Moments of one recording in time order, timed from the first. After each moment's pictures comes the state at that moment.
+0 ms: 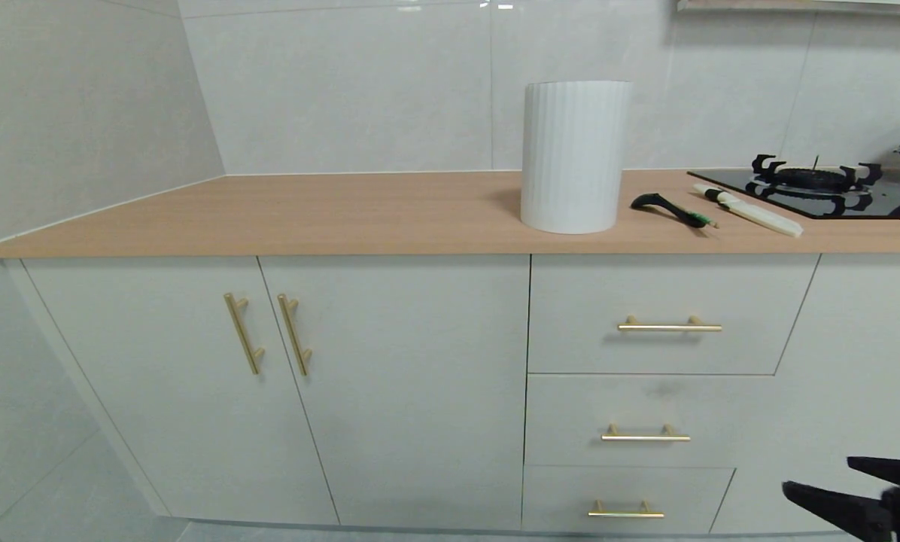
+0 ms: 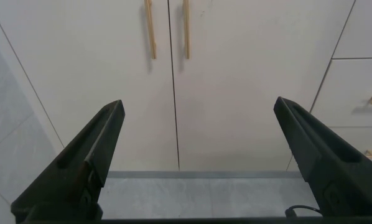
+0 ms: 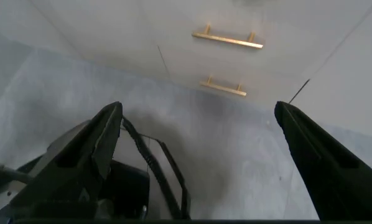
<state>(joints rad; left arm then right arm) 0.00 0.00 0.00 0.00 -0.02 0.00 0.11 1.13 -0.34 -0.15 0.23 -0.01</state>
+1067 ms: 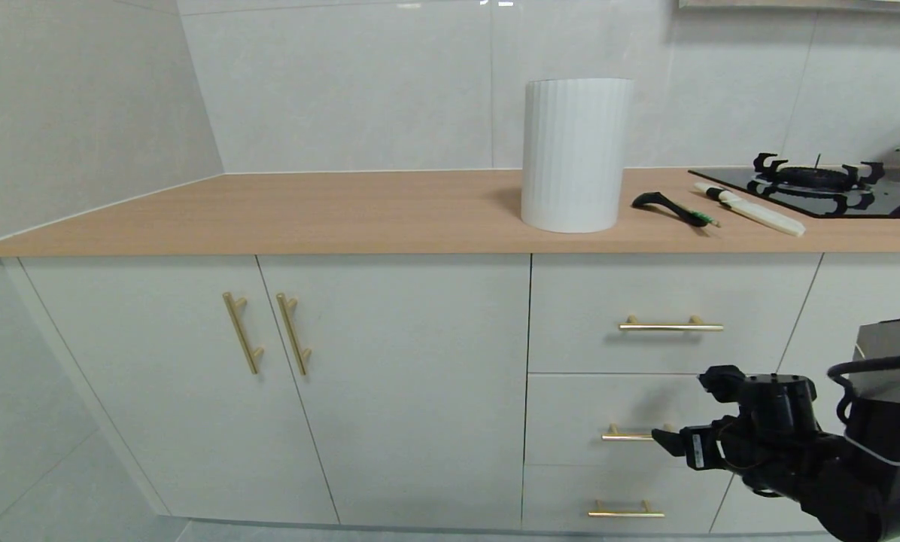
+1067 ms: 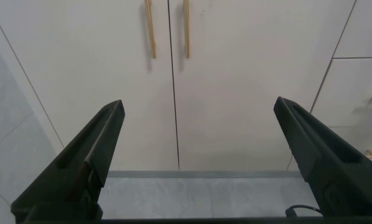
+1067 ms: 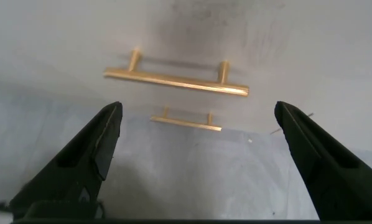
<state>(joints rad) 0.00 0.00 0.00 0.00 -0.02 0.00 0.15 2.25 -0.42 -1.21 -0.01 0.05</state>
